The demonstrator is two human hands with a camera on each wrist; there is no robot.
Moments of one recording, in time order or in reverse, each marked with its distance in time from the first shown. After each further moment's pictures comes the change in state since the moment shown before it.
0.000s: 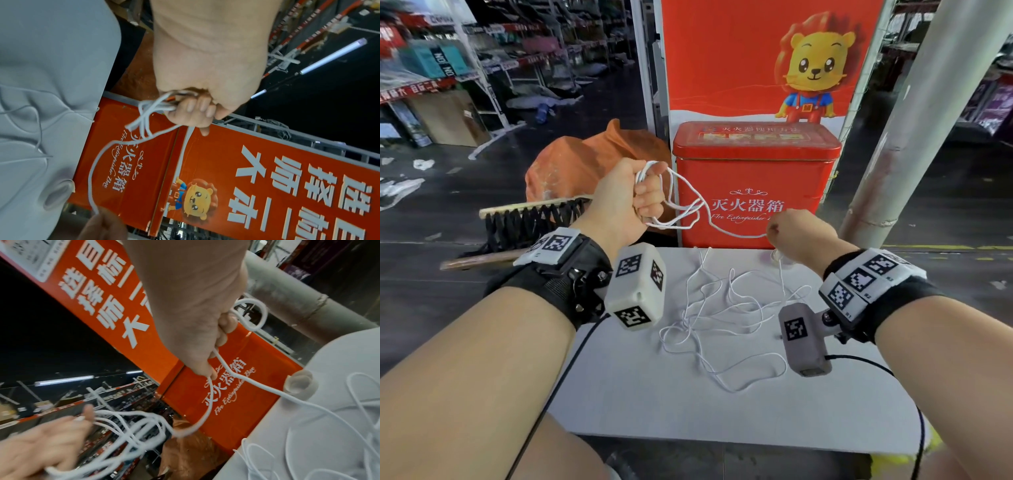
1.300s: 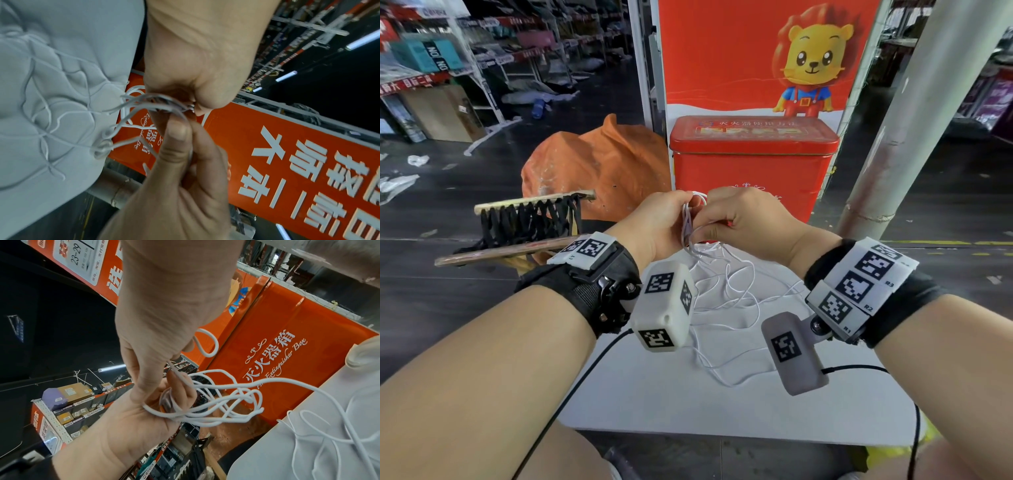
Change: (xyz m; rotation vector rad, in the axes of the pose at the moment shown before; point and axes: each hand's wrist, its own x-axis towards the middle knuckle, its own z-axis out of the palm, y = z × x) left_hand -0.004 -0.040 0.036 0.203 0.158 -0.233; right_hand -0.028 -0.056 -0.026 0.493 0.228 -0.740
